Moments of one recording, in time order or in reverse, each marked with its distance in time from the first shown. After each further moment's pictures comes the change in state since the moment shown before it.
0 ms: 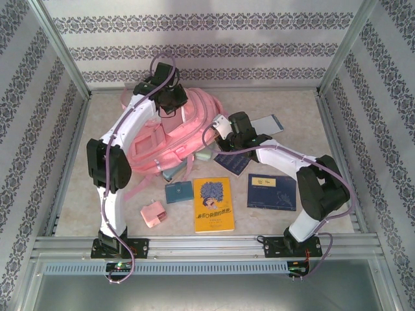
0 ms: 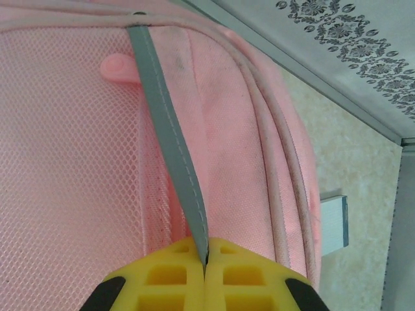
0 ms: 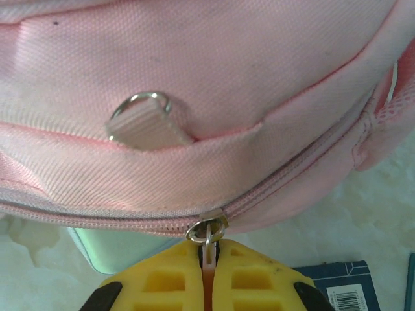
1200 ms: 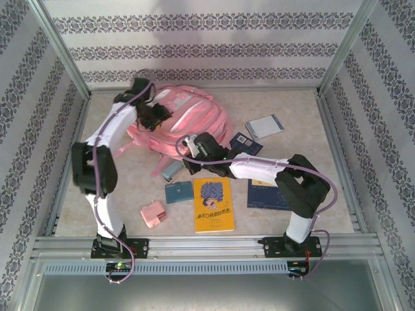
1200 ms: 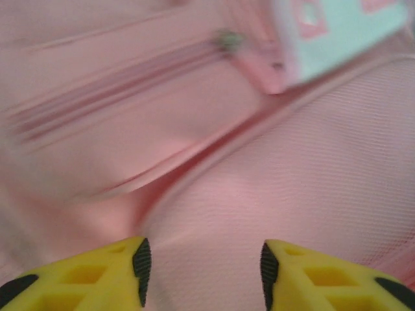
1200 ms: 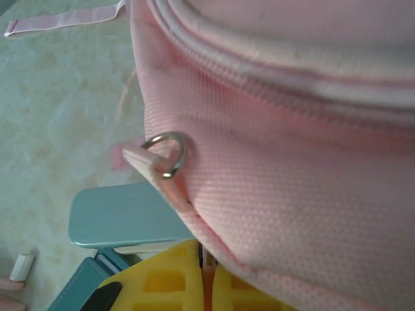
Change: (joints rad) left arm 0.189 -0.212 -0.449 0.018 0.191 -0.023; right arm 0.320 0.141 0.024 0.111 -0.024 0.521
